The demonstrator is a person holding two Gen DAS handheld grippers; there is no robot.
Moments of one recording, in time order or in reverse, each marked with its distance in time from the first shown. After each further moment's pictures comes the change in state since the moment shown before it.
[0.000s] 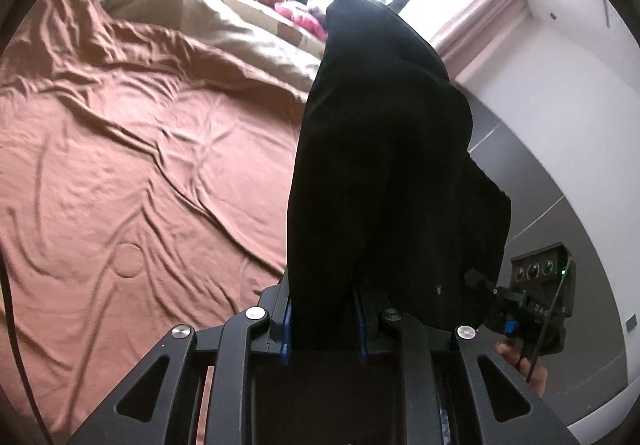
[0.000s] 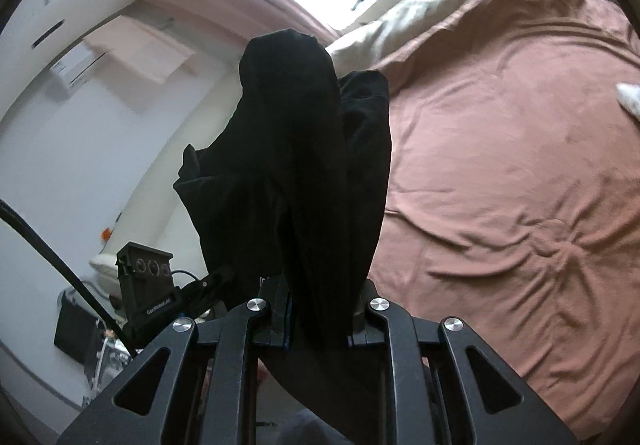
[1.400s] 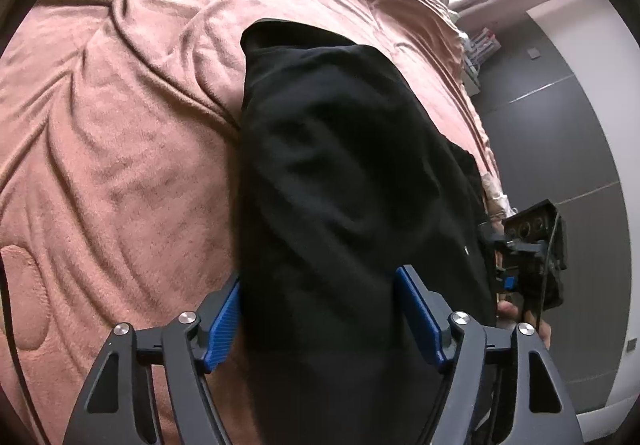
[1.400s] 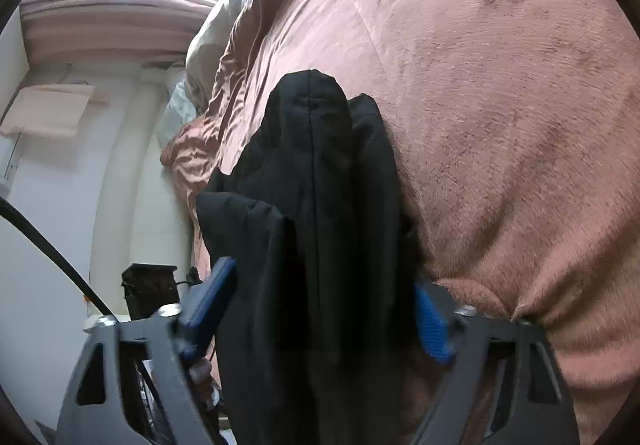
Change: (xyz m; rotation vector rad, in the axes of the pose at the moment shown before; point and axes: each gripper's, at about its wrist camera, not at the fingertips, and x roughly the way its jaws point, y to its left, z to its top) left arm 0.274 0.128 -0.012 -0.118 0.416 0.081; right arm 0.112 -0.232 0.061 0.382 0.192 -0.068
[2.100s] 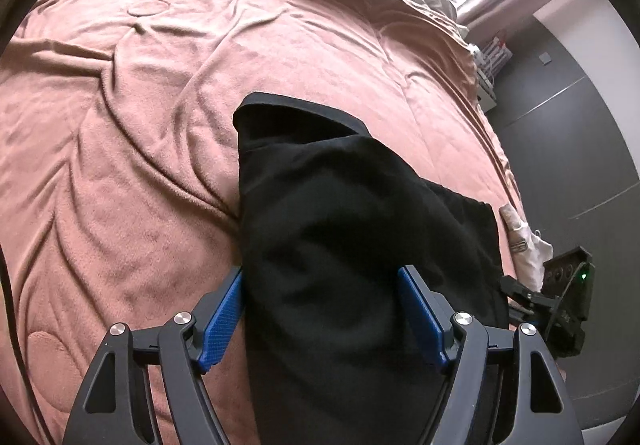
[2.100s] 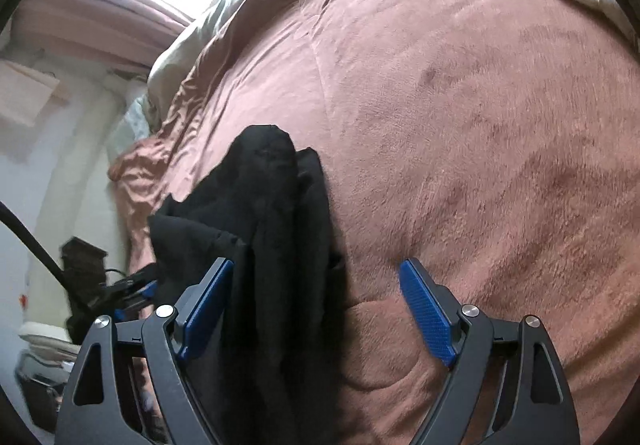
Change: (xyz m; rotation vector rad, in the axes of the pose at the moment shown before) left arm -0.006 -0.009 0.037 0.046 -0.086 0.083; right arm -0.031 0.035 -0.035 -0.086 -0.158 -0.232
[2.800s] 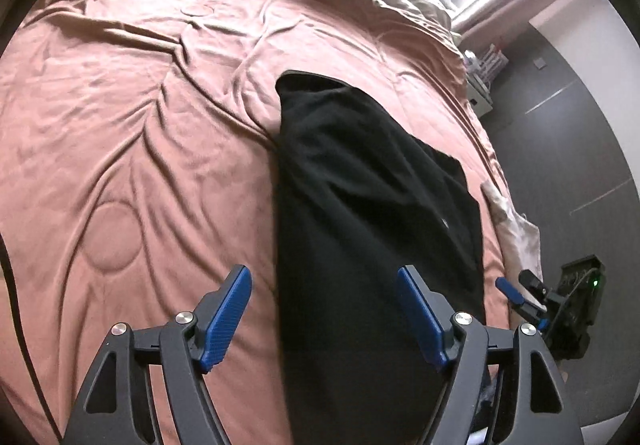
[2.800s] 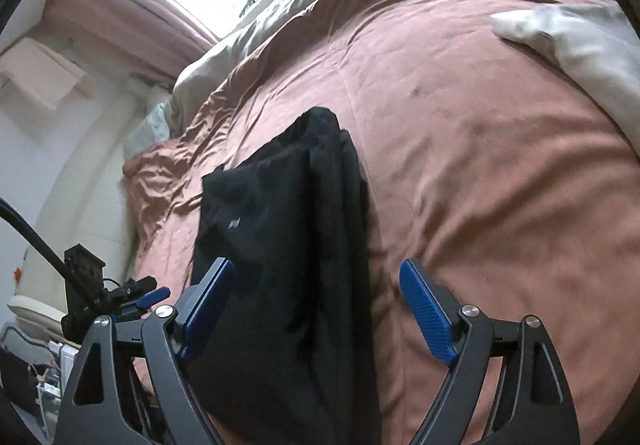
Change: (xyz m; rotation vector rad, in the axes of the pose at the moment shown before) left arm -0.074 0.005 -0.064 -0.029 -0.029 0.012; right arm -0.081 0.023 -0.075 -0.104 -0.129 -0.049
